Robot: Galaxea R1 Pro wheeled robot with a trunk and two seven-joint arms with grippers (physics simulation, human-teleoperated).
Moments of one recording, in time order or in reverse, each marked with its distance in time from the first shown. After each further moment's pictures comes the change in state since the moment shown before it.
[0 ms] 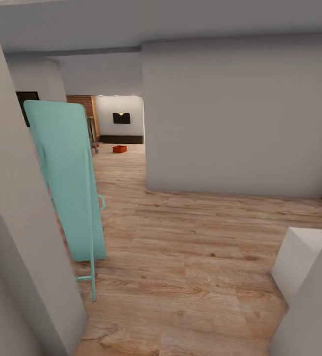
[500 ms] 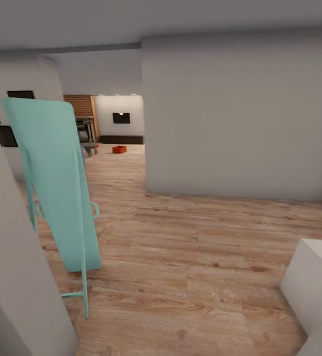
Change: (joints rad) left arm 0.000 -0.013 0.001 0.000 0.000 0.000 0.001; right arm 0.000 0.000 0.004 0.000 0.004 0.001 0.003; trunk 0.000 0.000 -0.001
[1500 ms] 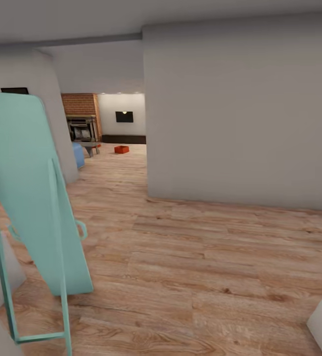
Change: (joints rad) left arm -0.001 -0.005 -0.002 -0.082 -0.010 0.109 0.022; right arm 0.000 0.000 0.002 0.001 0.002 0.001 0.006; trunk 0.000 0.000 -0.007
